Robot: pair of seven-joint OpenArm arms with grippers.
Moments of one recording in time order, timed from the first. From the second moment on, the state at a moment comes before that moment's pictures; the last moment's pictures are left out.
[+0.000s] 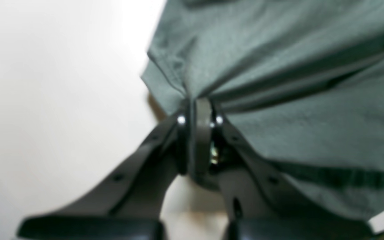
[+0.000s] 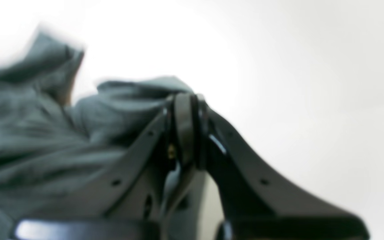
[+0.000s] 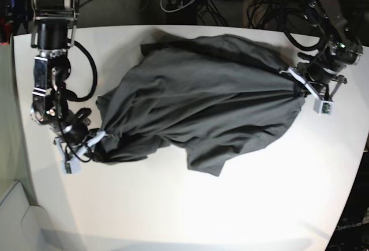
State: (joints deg) left arm 6.5 -2.8 -34.4 102.2 -13.3 -37.9 56.1; right arm 13.3 12.7 9.2 74.6 22.7 26.0 -32.8
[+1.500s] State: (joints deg) left arm -10.4 -3.7 -36.1 107.6 -26.6 -37.3 57.3; right arm 14.7 6.8 34.5 99.9 22.8 26.1 -41.5
